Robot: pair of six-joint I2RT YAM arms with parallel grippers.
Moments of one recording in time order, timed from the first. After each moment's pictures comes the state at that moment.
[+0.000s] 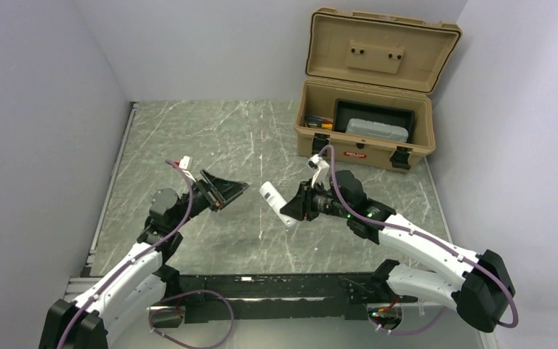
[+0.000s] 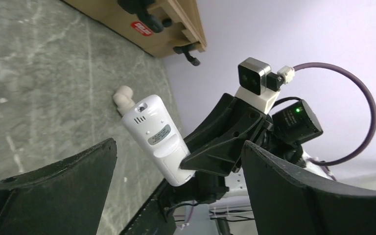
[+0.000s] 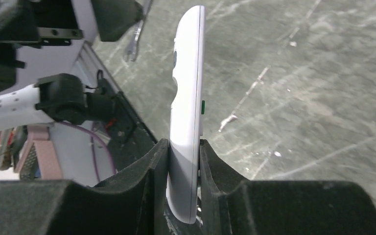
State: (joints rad) left arm -0.40 0.78 0.28 0.54 0.47 -1.20; right arm 0.76 1.01 0.63 0.00 -0.36 0.60
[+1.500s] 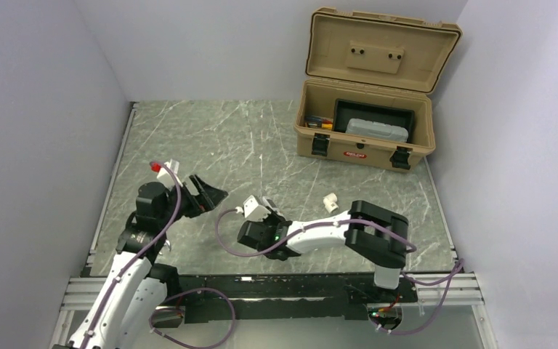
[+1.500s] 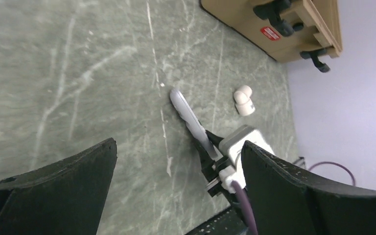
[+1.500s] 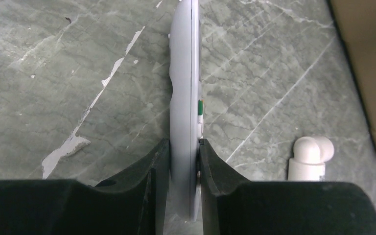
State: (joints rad) left arm -0.20 0.58 0.44 -0.23 0.39 -0.72; right arm 1.28 1.81 0.96 -0.25 0.81 0.27
